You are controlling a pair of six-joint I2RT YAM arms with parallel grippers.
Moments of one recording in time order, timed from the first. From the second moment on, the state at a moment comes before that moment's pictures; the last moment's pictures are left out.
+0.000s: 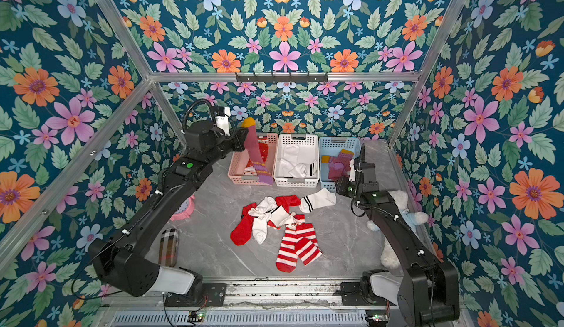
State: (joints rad) left arm -0.41 1.46 1.47 -0.18 0.14 -0.37; right arm 0.14 1.18 0.88 -0.39 -0.18 0.45
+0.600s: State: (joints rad) left arm -0.56 1.84 1.87 -0.07 0.29 -0.42; right arm 0.14 1.02 0.85 -0.44 -0.12 0.45
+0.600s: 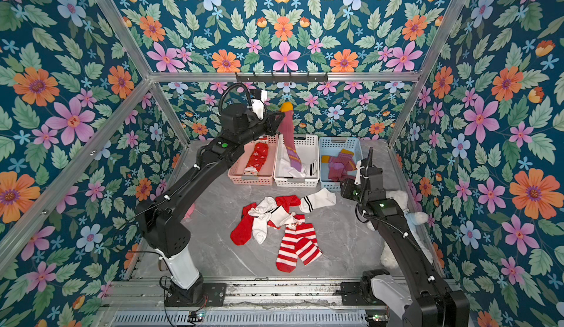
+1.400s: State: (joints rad) left arm -0.65 2.27 2.13 0.29 0.48 -0.68; right arm 0.14 0.86 0.81 -0.56 -0.06 0.44
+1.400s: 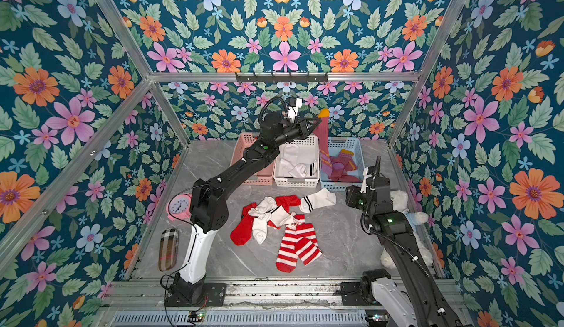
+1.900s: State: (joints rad) left arm -0.66 2.59 2.27 0.49 0.50 -0.89; right arm 0.14 0.82 0.78 -0.60 -0.04 0.45
